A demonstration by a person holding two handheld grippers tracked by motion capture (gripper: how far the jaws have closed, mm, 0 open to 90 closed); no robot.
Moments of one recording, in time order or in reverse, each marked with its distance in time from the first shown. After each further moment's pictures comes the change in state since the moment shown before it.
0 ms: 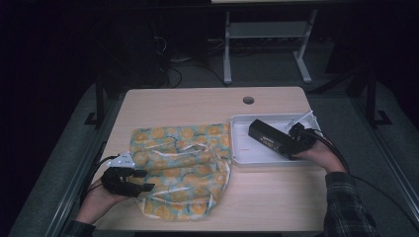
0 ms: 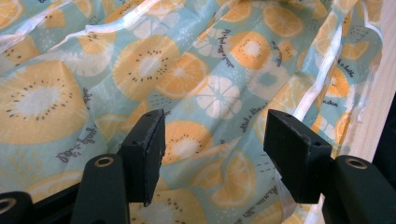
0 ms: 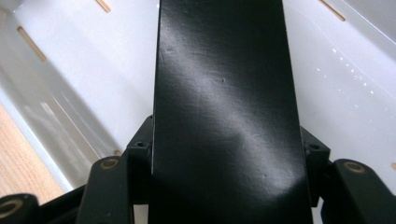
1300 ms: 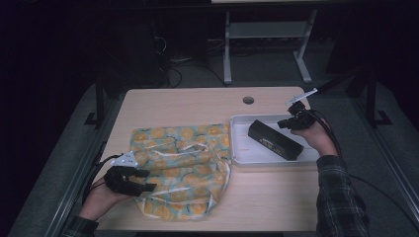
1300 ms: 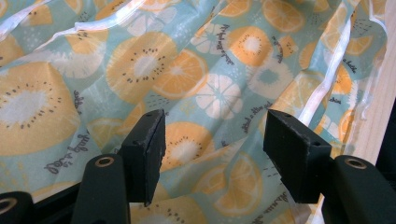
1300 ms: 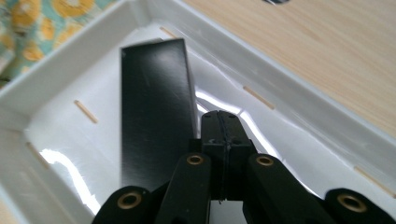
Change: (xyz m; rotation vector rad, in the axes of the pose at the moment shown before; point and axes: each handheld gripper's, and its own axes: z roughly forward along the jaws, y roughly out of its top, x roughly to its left) left arm 0.004 0.002 0.007 0.018 -0.021 0.011; right arm -0.020 0.048 -0.024 -0.146 -0.042 0.121
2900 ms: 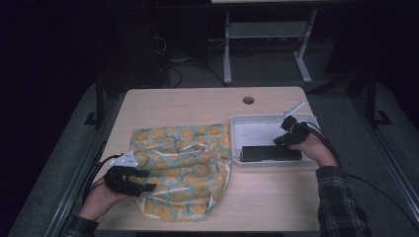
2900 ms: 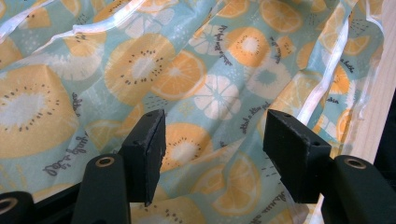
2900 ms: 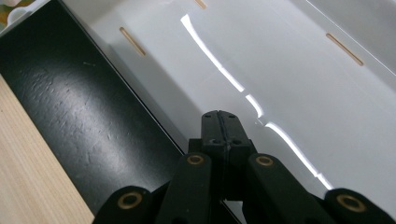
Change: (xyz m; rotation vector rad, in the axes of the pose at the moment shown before) left arm -0.001 0.001 -0.001 0.004 -0.004 0.008; right arm 0.027 -0.022 0.014 0.159 0.097 -0.126
